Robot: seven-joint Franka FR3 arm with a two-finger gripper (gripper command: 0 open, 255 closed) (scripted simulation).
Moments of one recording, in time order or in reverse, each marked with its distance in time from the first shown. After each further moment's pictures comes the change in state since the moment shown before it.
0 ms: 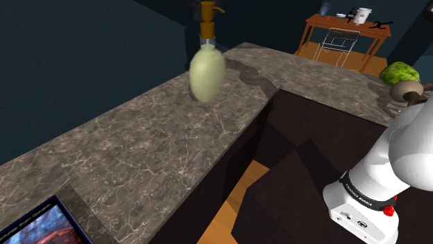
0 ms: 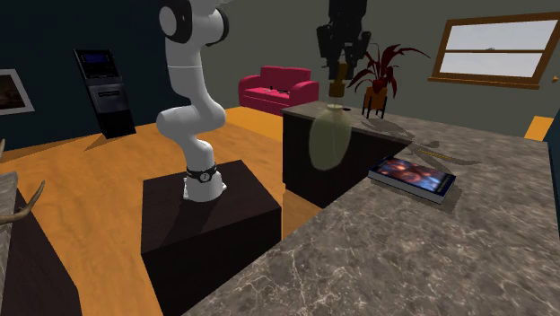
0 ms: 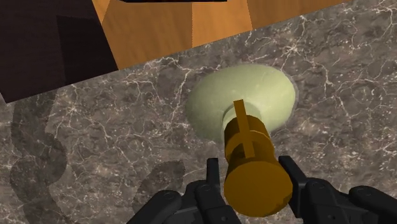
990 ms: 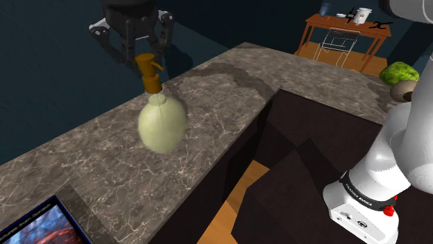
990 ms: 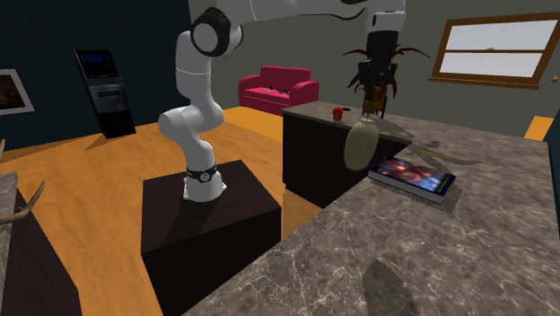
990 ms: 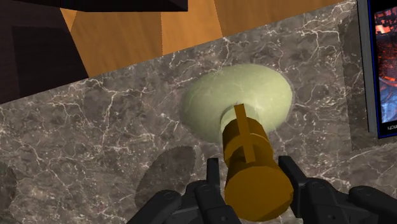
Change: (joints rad) arm 0.234 0.239 0.142 0.103 -0.128 0.069 0.363
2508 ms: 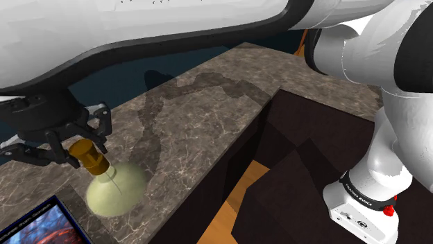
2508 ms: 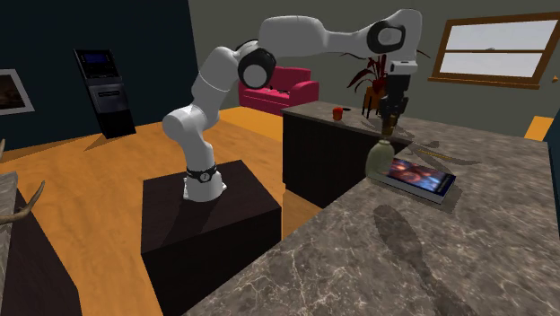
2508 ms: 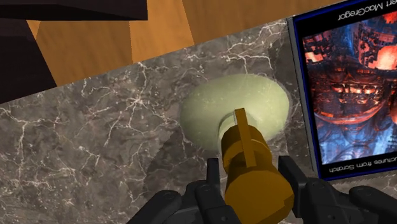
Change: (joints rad) arm 0.304 0.397 0.003 0.291 -0.175 0.046 0.248
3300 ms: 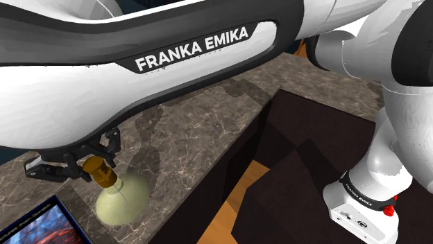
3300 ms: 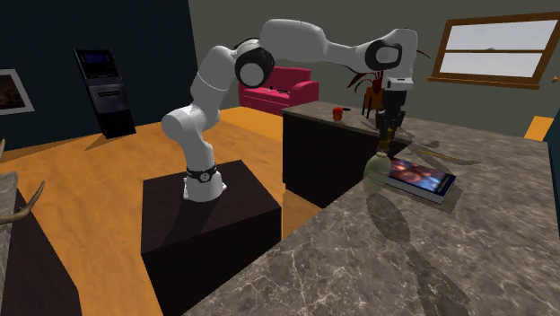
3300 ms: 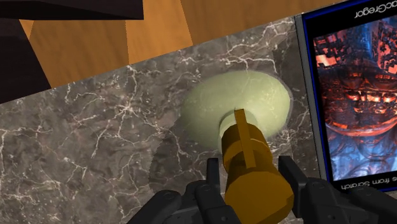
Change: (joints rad) arm -0.037 -0.017 0.002 -0.161 0.001 0.136 0.028
